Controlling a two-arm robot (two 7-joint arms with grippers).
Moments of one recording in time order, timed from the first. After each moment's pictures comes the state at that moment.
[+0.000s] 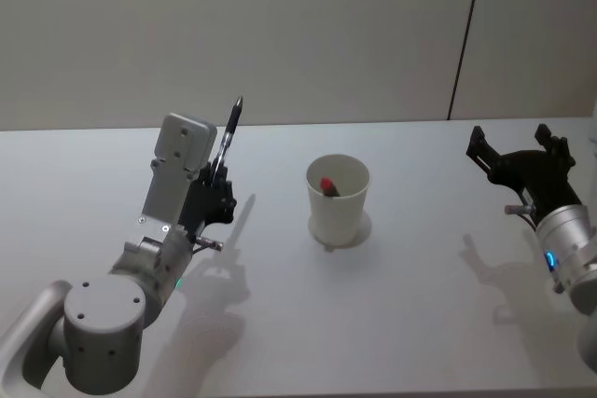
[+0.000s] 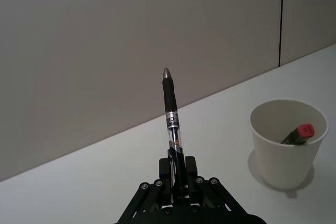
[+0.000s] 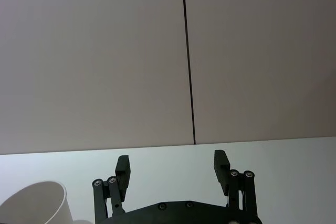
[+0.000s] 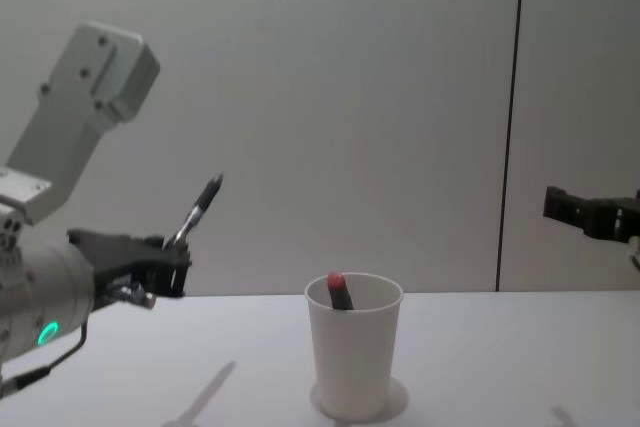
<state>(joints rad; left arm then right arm) -0.22 0.35 0.37 -1.59 -0.20 0.29 0.13 0.19 0.07 -0.11 -1.50 0.17 0.06 0.01</state>
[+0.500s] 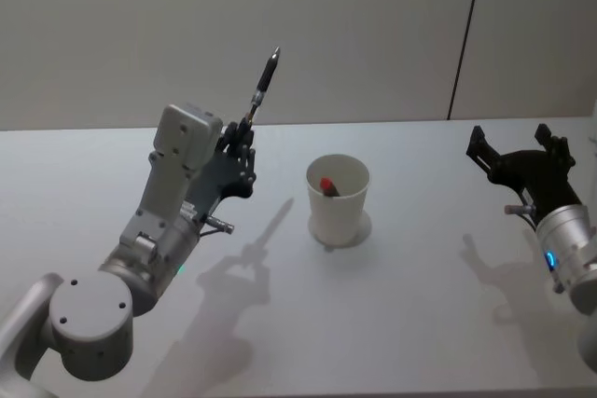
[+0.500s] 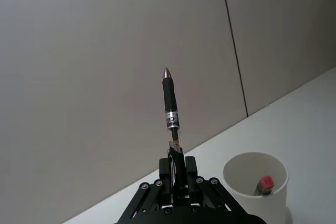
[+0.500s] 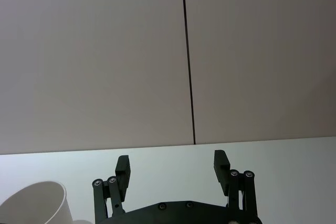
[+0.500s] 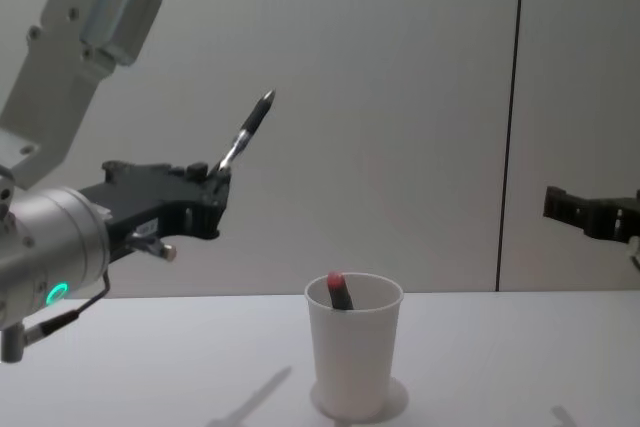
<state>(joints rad) -0.23 0.36 0.36 -1.58 -0.14 0.04 -0.02 0.19 0.07 -0.11 -1.50 0.17 0.06 0.01</state>
